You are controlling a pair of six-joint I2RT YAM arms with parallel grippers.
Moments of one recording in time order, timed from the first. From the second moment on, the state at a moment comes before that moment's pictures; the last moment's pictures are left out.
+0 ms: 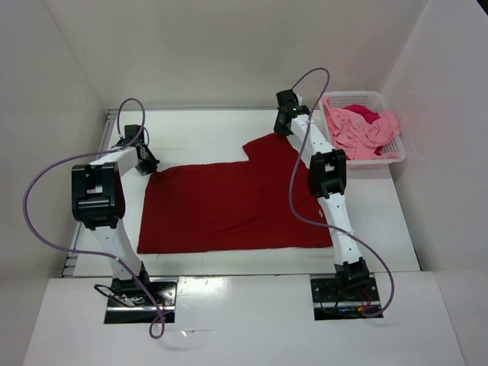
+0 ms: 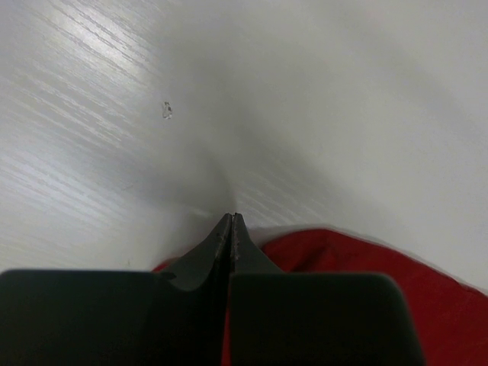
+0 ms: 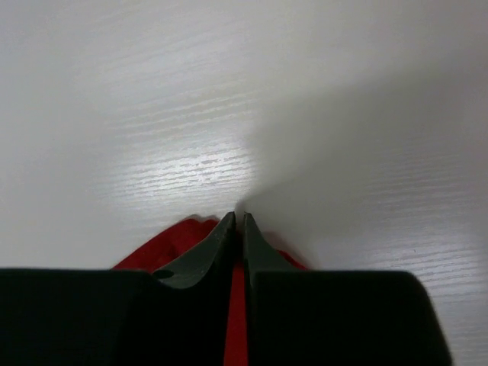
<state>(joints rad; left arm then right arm) 0.12 1.93 1.28 -0.34 -0.07 -0.54 0.25 2.71 2.55 -0.73 0.18 0.47</state>
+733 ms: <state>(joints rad) 0.12 1.90 1.24 -0.33 -0.04 -0.54 0.24 2.56 2.42 -0.73 0.11 0.47</state>
